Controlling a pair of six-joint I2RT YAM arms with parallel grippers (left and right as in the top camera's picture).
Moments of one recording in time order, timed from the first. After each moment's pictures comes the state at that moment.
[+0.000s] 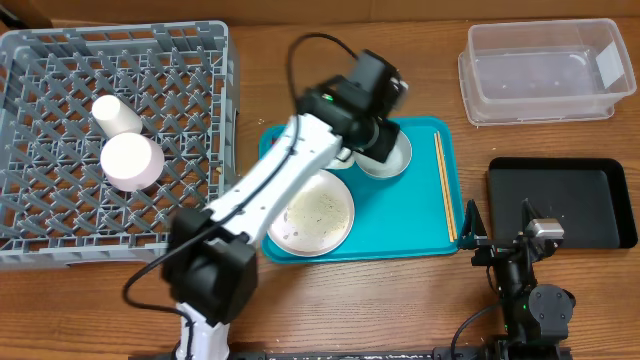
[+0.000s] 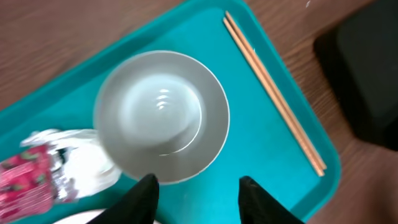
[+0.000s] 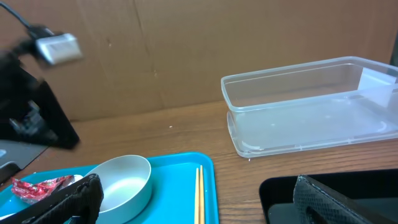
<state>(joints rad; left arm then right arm) -0.64 2.02 1.80 -0.88 0.17 -0.17 0.00 0.01 0.02 -0.04 -0.06 0.17</state>
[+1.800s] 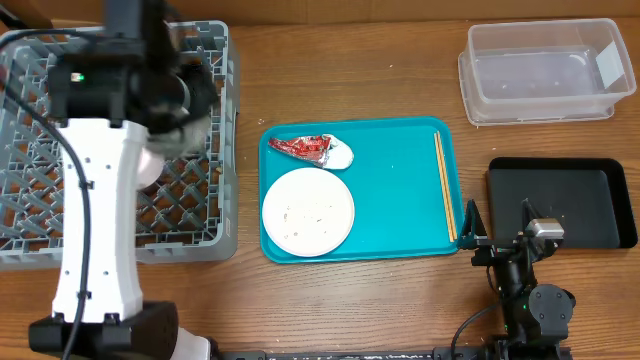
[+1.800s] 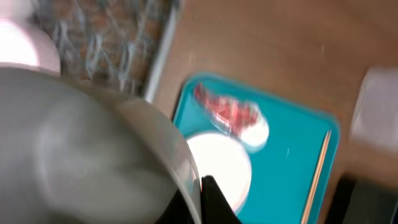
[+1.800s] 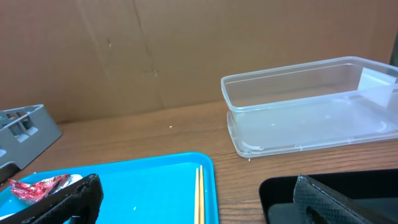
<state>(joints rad) -0.02 1.69 2.02 -1.36 0.14 -0.48 0.00 0.01 0.02 -0.04 -0.06 0.17</state>
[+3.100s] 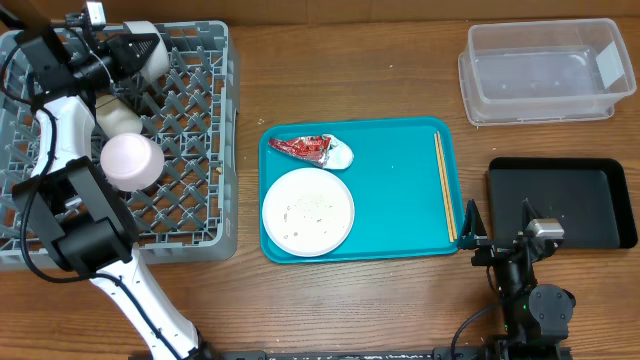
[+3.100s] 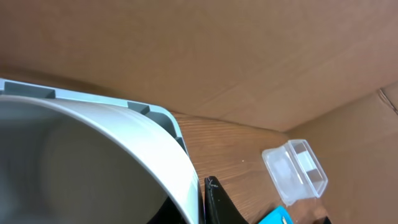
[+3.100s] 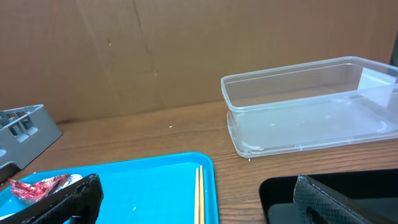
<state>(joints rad) 0.43 2.28 1.84 -0.08 1.11 -0.37 0.00 0.01 0.02 -0.04 -0.06 0.17</state>
